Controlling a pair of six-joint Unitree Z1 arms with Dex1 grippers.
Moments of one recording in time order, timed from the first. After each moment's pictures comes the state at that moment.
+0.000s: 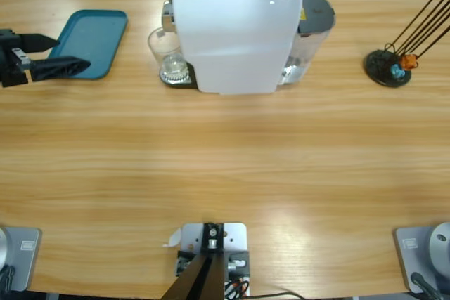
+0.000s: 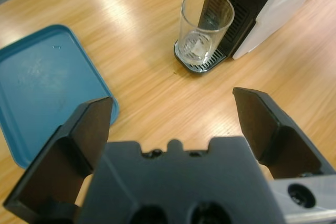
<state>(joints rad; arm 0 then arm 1) -0.38 1.26 -0.57 -0.05 -0.34 0.16 0.82 1.54 -1.60 0.77 -0.29 0.30</state>
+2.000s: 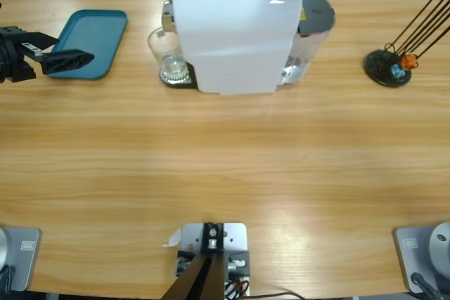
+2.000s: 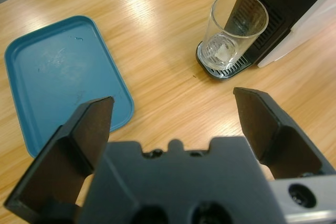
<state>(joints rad) -0.46 1.31 -0.57 -0.12 -0.17 0.07 0.68 1.79 -1.72 0.81 -0.16 0.29</state>
